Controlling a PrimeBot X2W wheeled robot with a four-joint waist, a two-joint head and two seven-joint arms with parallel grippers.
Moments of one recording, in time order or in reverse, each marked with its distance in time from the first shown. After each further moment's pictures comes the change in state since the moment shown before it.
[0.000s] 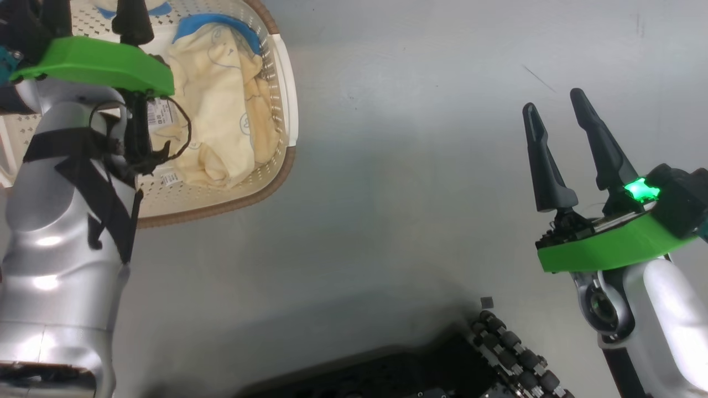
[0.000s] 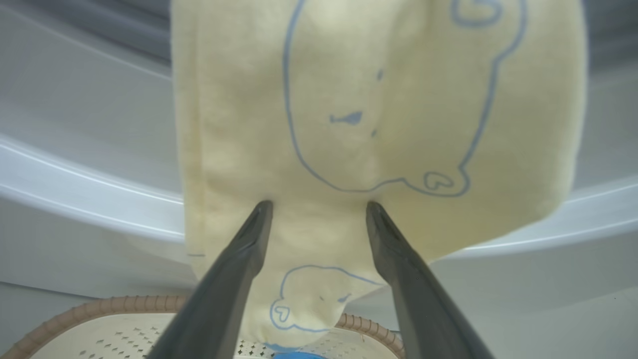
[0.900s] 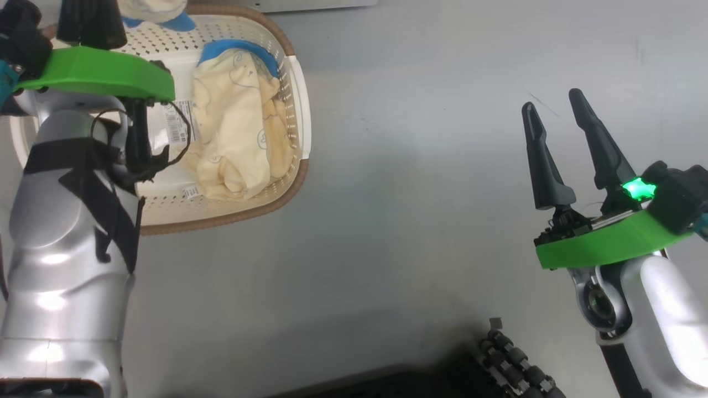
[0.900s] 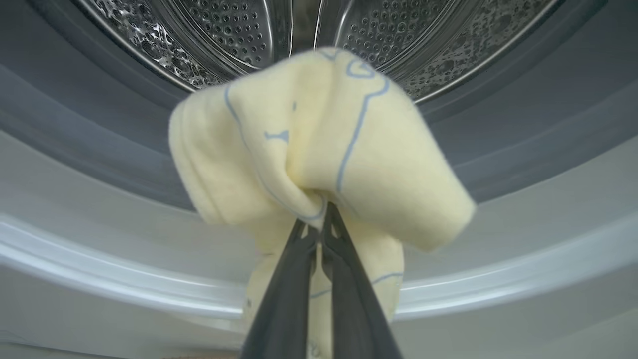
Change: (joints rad) left arm 0.035 -0.036 0.088 -0.075 0.122 -0.043 0.000; right arm -0.014 0.007 -0.001 0.030 0.000 0.000 0.000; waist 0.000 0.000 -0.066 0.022
